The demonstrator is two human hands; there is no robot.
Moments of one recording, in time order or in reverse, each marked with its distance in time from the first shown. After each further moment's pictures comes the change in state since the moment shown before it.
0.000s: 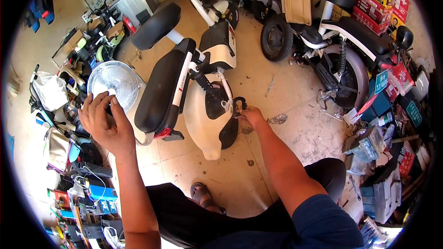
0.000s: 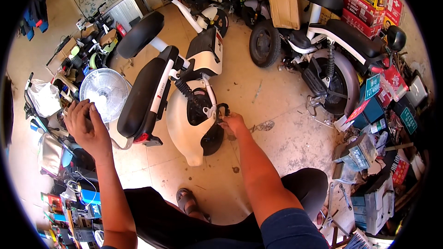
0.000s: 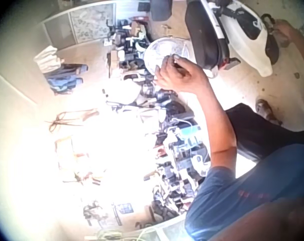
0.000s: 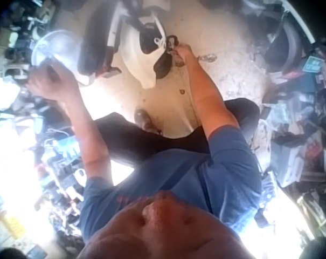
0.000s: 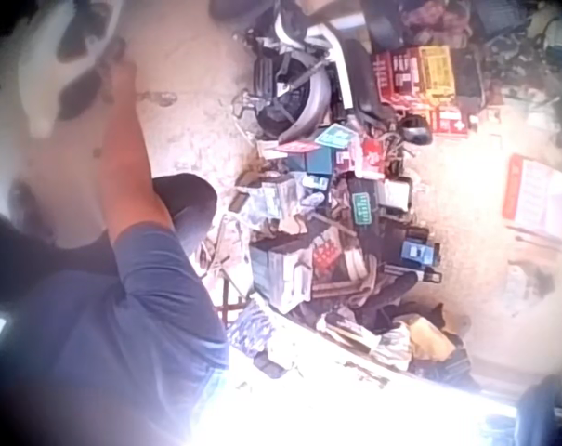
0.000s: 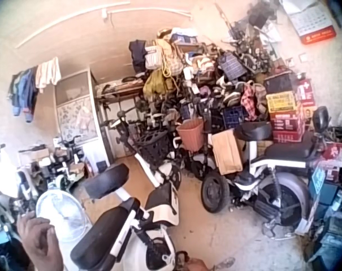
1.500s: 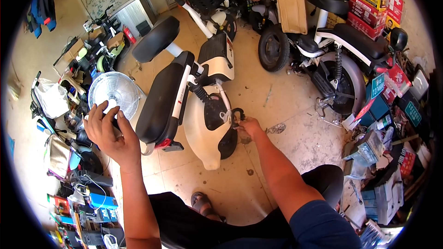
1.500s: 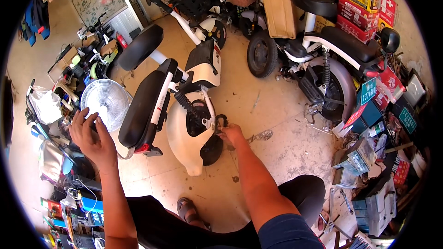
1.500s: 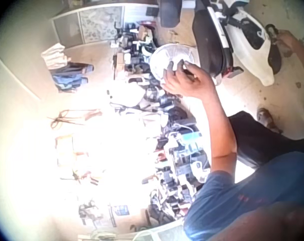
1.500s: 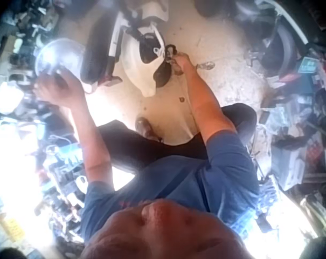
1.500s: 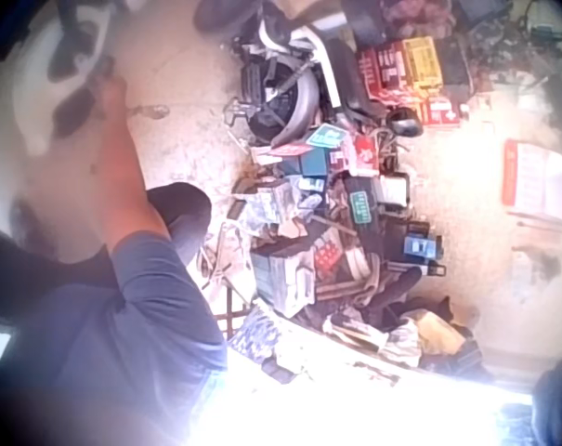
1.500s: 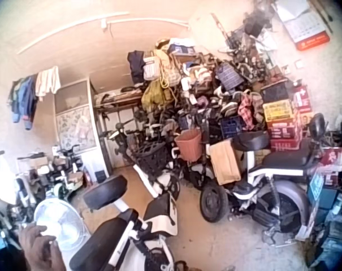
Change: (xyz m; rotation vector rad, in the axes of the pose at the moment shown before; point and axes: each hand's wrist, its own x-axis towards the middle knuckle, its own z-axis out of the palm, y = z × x) left_hand -0.002 0.009 0.002 -0.005 0.032 -0.005; right_hand 0.005 0.007 0.001 0.039 0.022 -0.029
